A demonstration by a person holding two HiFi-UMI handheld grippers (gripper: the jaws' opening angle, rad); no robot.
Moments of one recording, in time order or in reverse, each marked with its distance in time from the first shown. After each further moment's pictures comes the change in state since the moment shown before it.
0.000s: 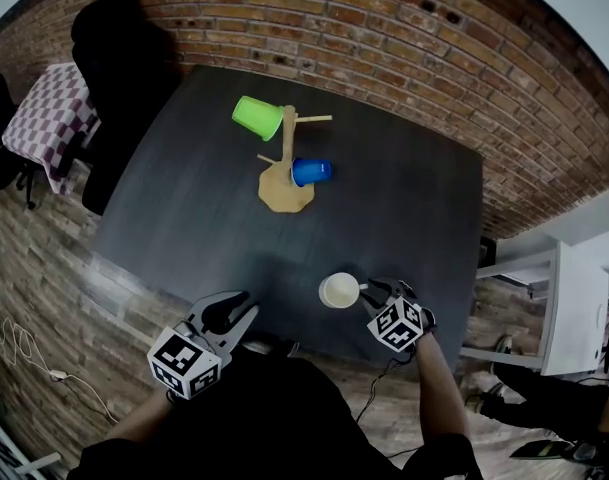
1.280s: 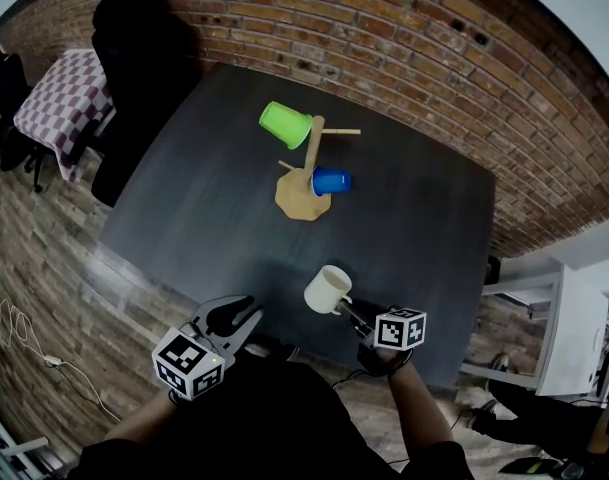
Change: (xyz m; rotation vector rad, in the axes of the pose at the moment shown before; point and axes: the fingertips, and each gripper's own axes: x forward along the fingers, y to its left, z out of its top) left arm -0.012 0.023 -0.005 -0.064 0.003 0.037; right arm 0.011 0.035 0.078 1.046 -0.373 0.435
